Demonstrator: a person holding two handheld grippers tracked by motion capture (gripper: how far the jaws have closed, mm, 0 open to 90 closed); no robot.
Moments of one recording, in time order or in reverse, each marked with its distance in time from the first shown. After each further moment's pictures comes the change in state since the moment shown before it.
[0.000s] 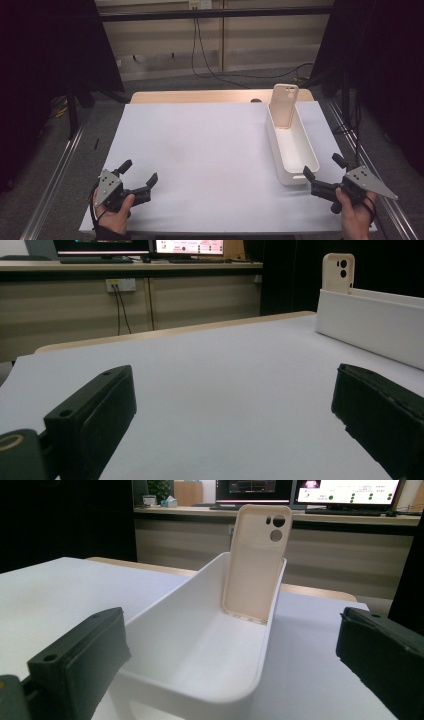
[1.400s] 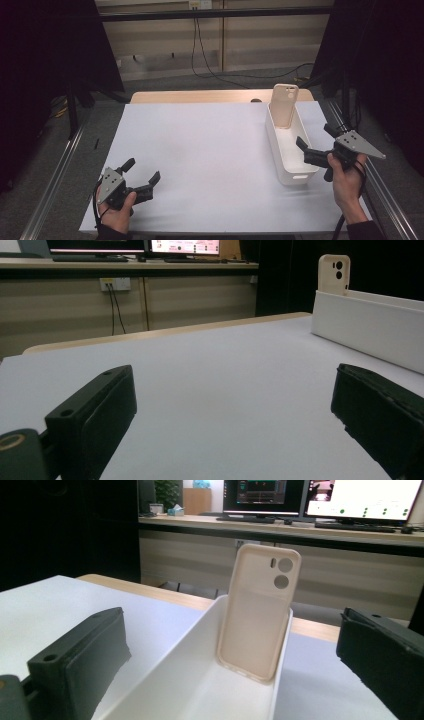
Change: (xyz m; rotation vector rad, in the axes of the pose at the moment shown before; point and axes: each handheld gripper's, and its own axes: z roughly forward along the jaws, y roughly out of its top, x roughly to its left) left arm -0.001 0.001 0.008 0.003 -0.020 -0.006; right arm -0.017 0.045 0.062 -0.021 0.038 -0.021
